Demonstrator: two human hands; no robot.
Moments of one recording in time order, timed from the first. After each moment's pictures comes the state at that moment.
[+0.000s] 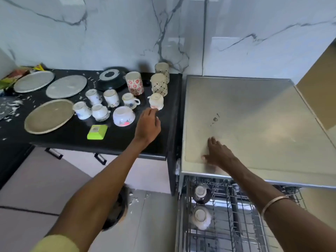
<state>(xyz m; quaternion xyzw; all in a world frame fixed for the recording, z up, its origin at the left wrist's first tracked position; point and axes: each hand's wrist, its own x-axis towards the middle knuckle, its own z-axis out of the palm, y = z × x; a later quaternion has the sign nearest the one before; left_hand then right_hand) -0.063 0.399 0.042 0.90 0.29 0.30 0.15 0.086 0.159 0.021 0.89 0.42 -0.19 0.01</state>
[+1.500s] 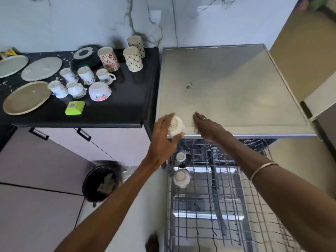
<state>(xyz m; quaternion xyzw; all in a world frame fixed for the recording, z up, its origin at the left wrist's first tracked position) -0.090 0.156 0.020 0.86 0.22 0.29 0.36 0.099 0.055 0.018 0.85 0.49 -0.20 -0.04</state>
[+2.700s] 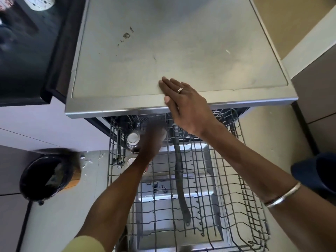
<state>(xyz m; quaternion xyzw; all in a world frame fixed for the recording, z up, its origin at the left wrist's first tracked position) 0.038 0.083 -0.267 0.95 0.21 0.03 0.22 0.156 -0.032 -0.052 0.82 0.53 0.00 -0.21</state>
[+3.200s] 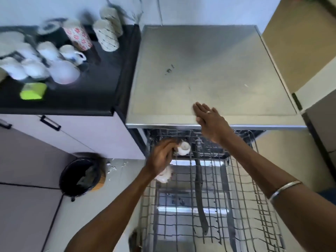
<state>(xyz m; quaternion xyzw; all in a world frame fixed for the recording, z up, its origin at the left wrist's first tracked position) -0.057 0.098 -0.137 0.92 0.07 0.27 0.29 0.149 -0.024 -0.029 0.85 0.49 -0.12 -0.15</state>
